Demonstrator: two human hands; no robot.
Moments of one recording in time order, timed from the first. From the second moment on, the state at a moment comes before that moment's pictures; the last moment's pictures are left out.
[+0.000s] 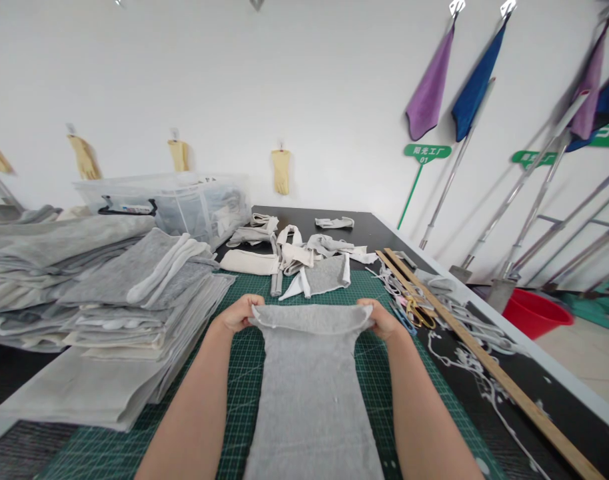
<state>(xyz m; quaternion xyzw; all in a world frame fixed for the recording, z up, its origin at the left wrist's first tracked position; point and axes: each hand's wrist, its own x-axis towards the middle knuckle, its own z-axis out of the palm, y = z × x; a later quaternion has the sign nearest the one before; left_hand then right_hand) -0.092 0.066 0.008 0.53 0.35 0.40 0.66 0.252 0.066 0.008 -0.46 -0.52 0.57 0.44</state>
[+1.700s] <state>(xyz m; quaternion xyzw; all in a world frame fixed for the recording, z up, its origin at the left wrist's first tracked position) -0.080 0.091 -0.027 0.38 0.66 0.55 0.34 0.163 -0.086 0.008 -0.61 -0.76 0.09 0.18</state>
